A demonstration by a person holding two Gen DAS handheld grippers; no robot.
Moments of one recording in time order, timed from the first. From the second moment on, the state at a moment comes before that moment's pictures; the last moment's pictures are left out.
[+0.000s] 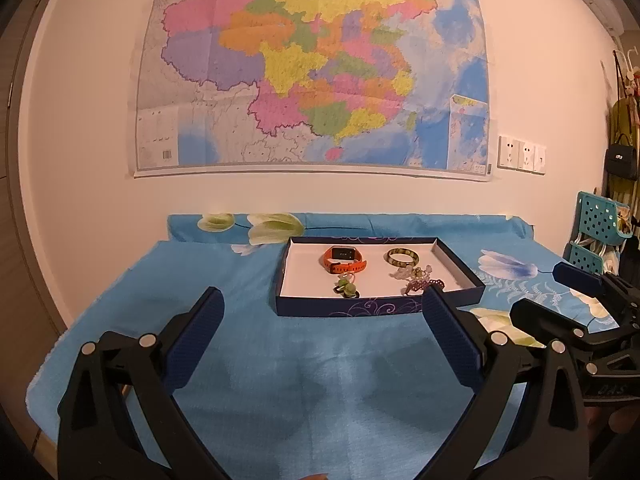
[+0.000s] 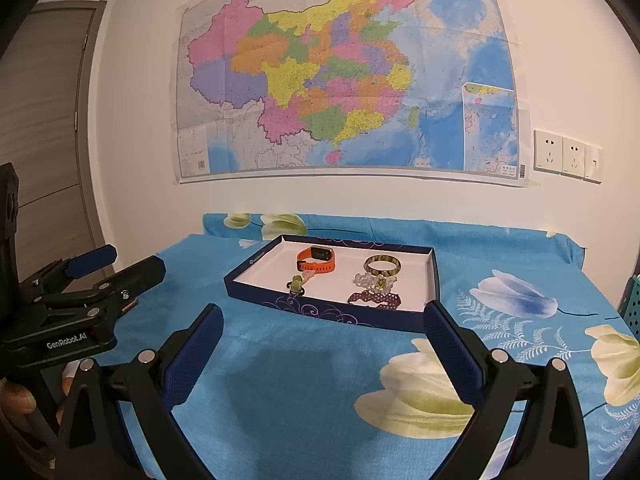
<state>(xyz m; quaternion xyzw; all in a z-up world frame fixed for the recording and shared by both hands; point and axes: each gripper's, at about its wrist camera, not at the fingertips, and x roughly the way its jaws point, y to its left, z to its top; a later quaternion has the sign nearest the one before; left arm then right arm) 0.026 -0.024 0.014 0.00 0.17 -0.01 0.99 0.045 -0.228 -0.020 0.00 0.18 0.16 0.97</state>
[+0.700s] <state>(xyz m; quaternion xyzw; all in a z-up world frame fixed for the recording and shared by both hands) 0.019 -0.026 0.011 0.00 0.14 -0.01 0.99 0.043 -0.232 -0.019 0.01 0.16 0.16 0.97</state>
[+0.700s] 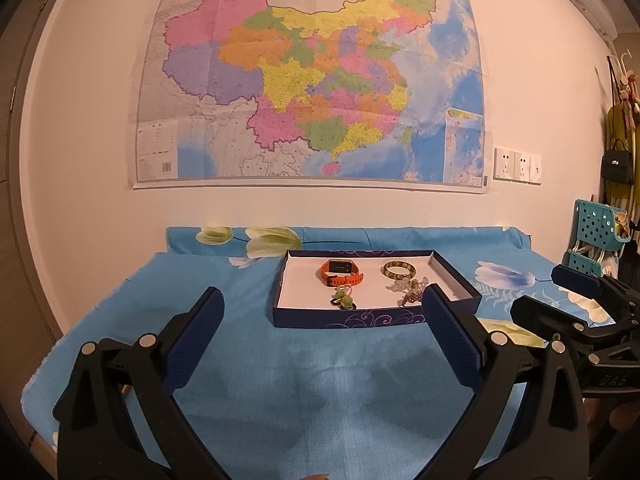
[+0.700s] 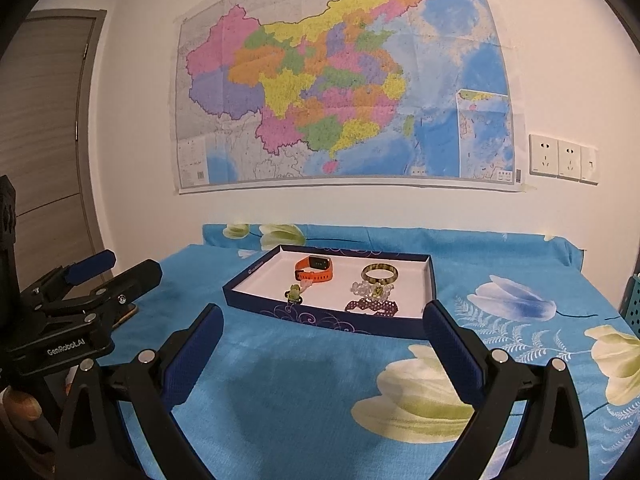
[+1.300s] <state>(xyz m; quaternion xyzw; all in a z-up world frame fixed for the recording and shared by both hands) 0.019 -0.027 0.010 0.00 0.14 -0.01 0.99 0.044 -0.234 -0.018 0.01 0.15 0.16 0.98</state>
